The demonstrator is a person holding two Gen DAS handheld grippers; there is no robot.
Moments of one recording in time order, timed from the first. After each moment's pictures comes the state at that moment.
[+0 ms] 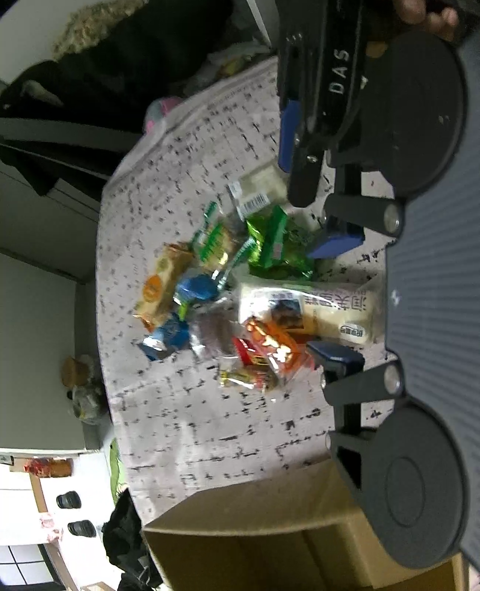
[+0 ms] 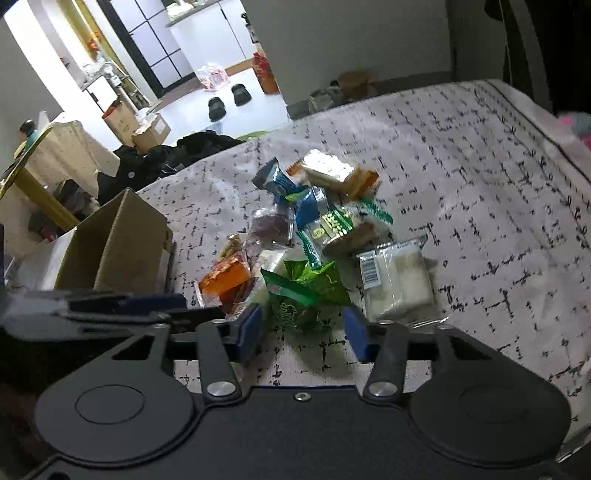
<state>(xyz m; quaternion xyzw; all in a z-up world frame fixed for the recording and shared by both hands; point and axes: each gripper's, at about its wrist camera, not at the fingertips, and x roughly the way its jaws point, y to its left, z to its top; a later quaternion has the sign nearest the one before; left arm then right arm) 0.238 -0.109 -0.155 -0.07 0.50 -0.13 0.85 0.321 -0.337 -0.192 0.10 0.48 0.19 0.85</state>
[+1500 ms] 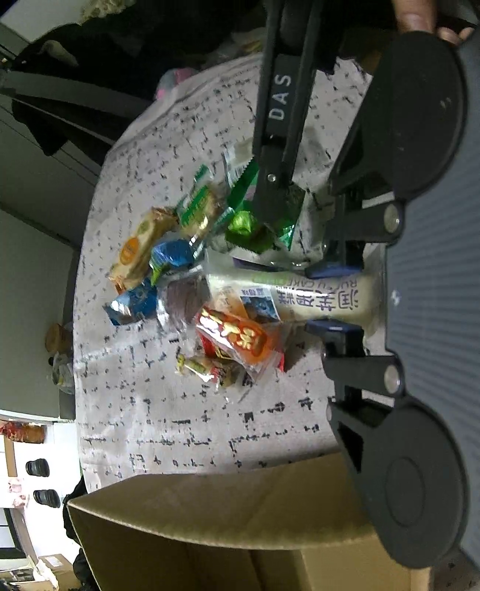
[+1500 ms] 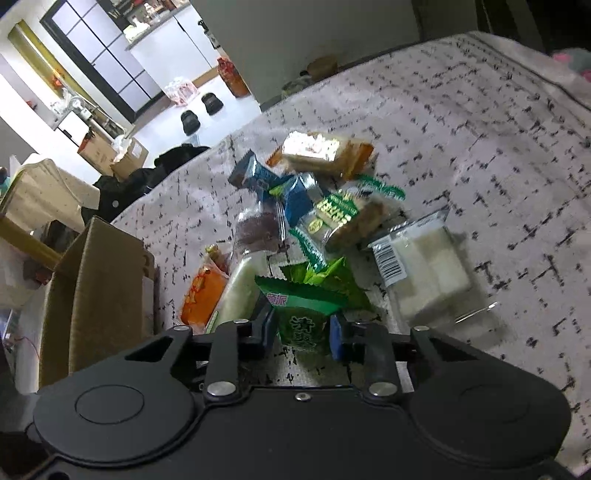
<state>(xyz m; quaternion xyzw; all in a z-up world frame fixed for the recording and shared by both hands) 0.233 -0.099 -0.187 -0.13 0.51 -0.09 0.85 0.339 -0.326 -0.221 0.17 0.49 0.16 0.84</state>
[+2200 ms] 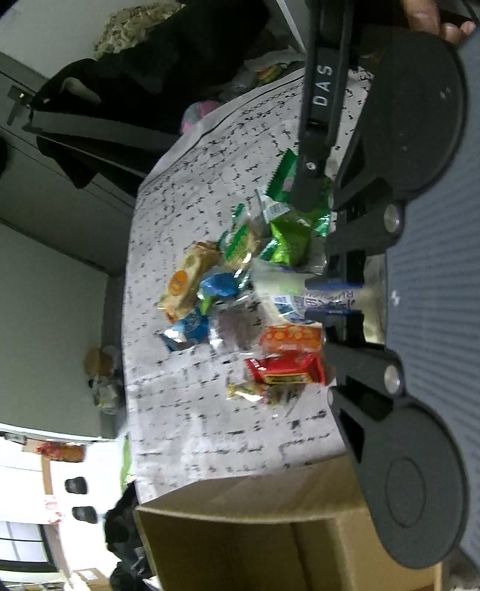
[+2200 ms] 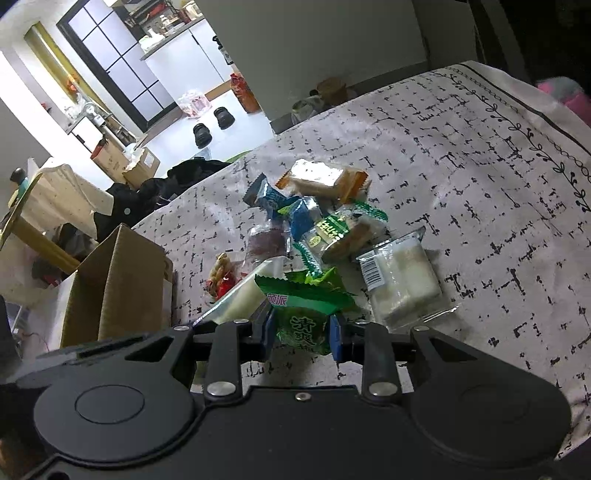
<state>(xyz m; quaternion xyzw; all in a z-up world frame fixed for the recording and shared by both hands) 0.224 -0.097 -0.150 -0.12 0.45 -0.12 0.88 0.321 -0.339 -0.194 0.16 0.47 0.17 0.85</state>
